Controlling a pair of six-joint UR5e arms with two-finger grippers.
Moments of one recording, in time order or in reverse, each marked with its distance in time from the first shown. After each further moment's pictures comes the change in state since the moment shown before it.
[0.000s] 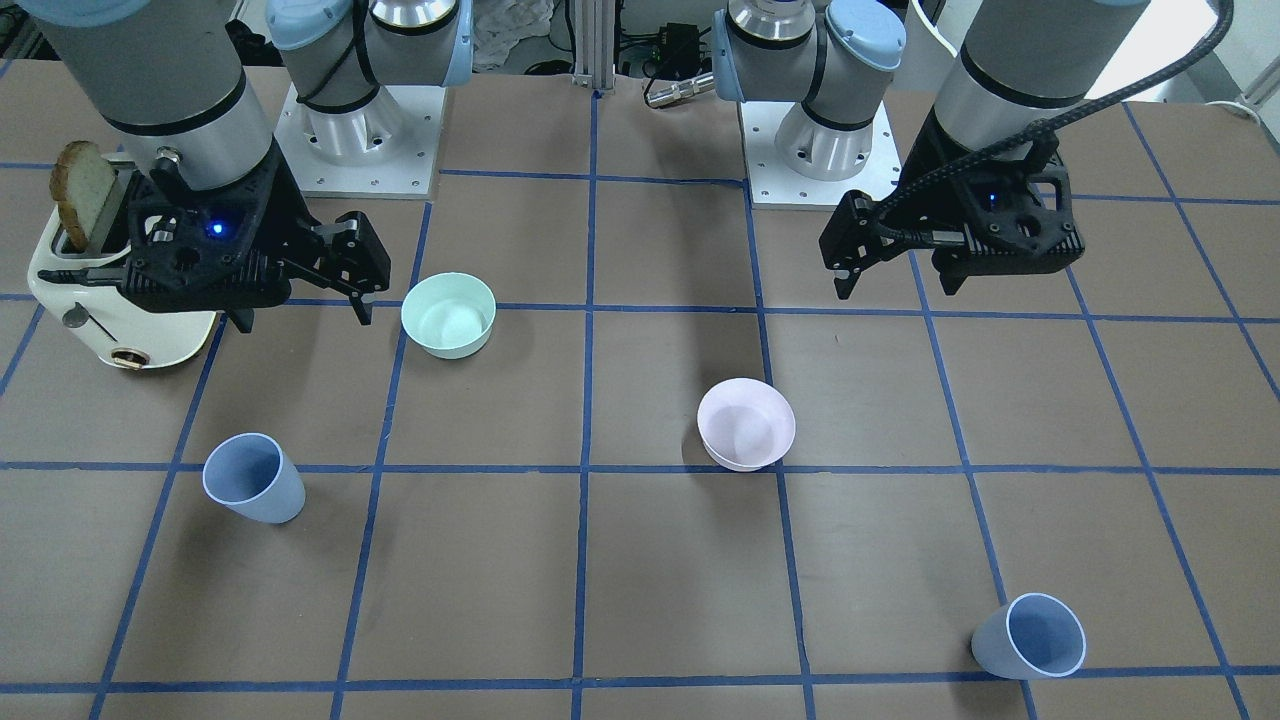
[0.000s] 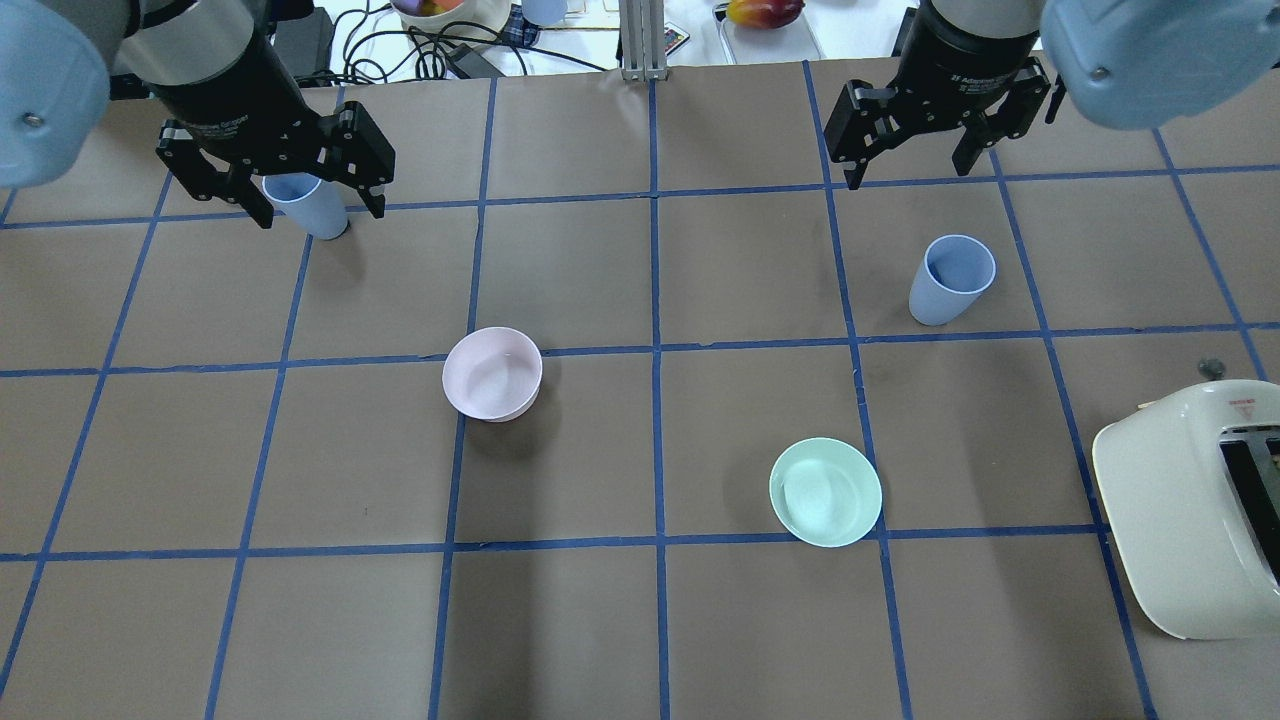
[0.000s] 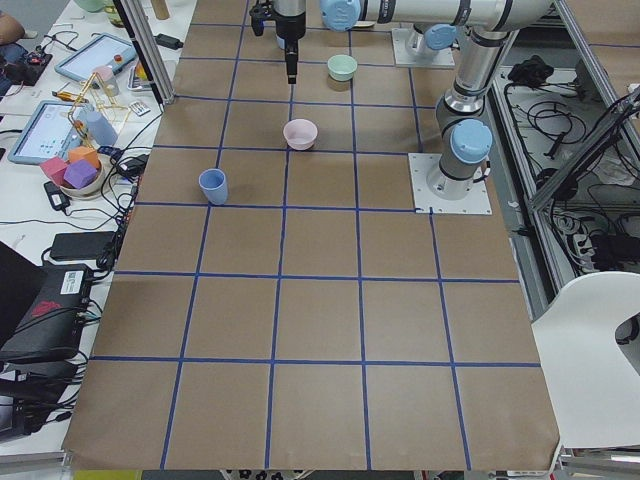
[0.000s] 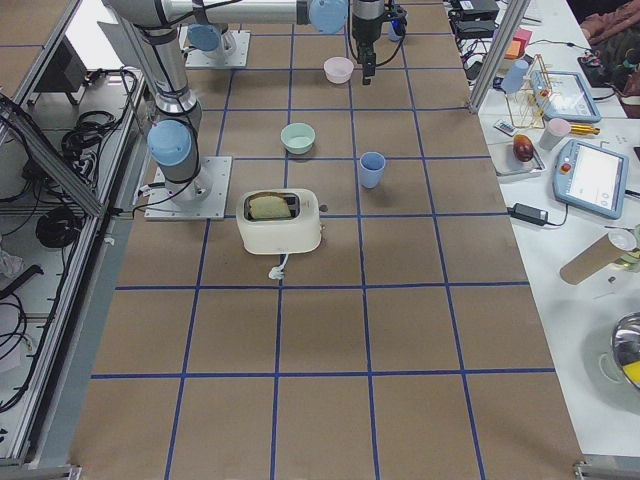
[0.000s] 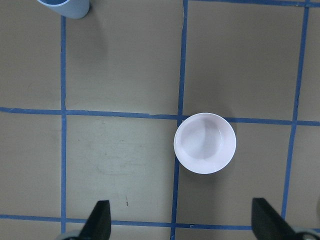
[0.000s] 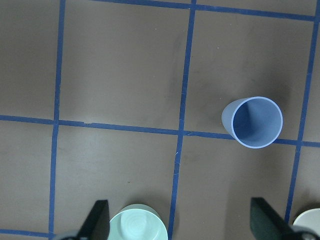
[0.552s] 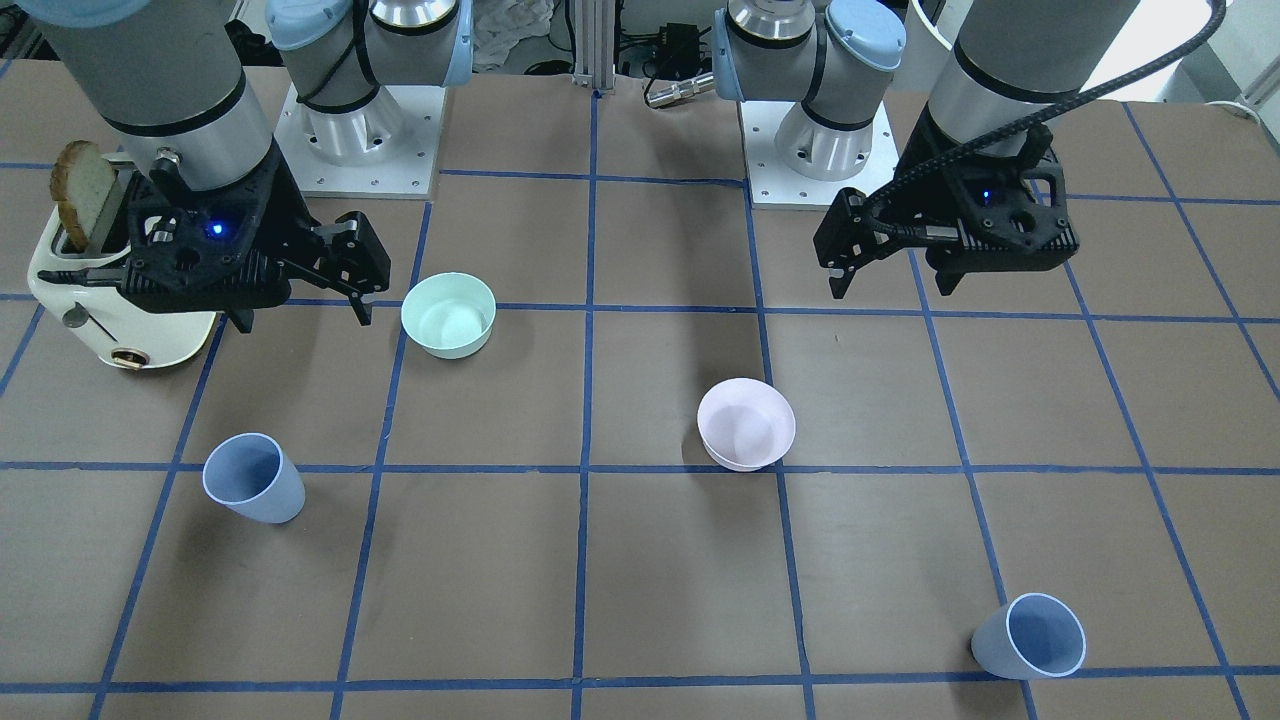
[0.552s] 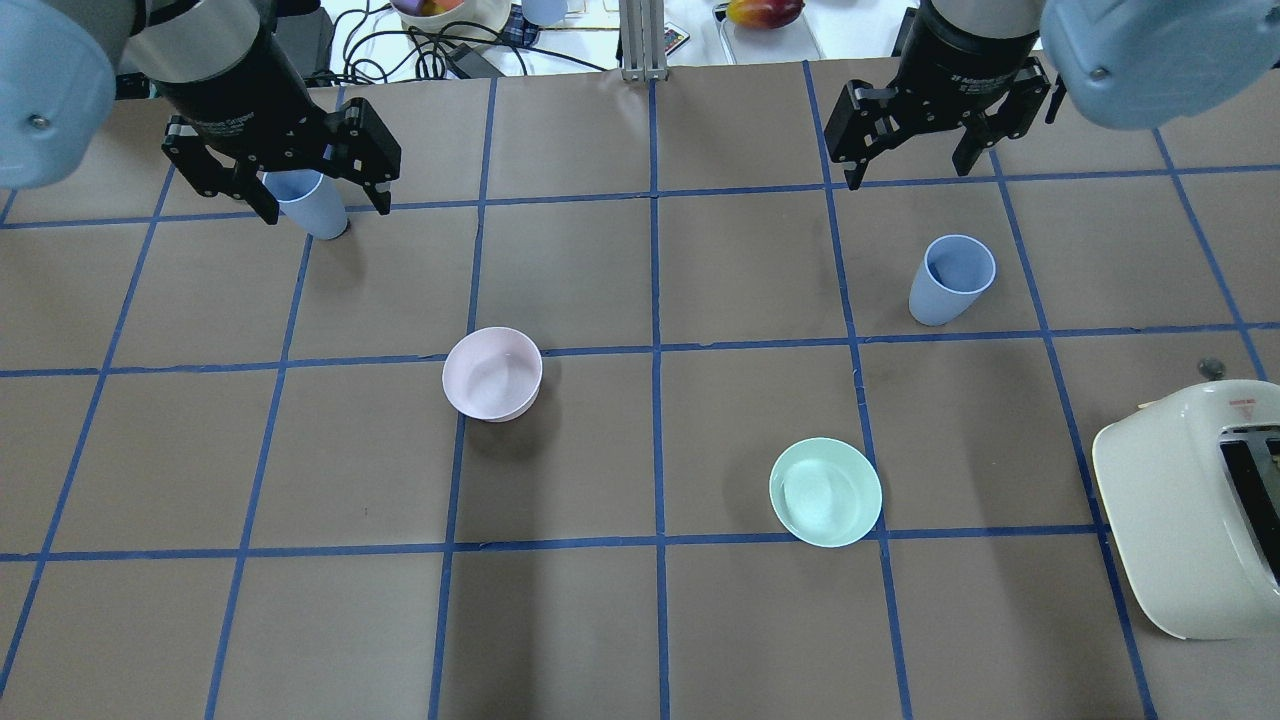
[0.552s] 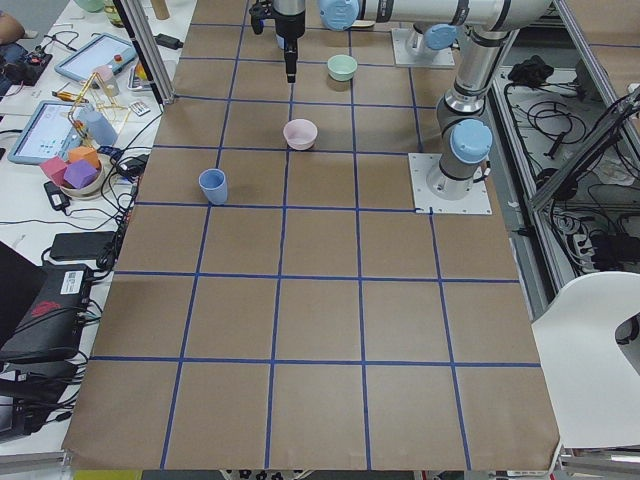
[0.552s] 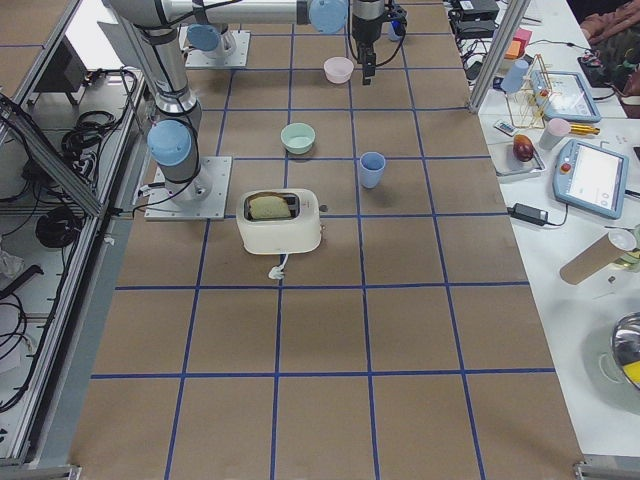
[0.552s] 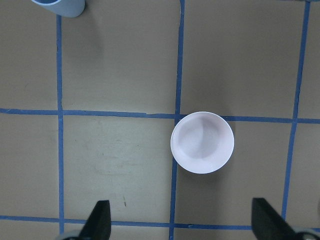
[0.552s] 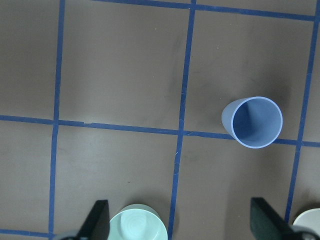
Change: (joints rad) left arm -0.004 0.004 0.002 0.006 -0.004 0.000; right arm 0.000 0.000 0.000 0.000 0.000 0.000
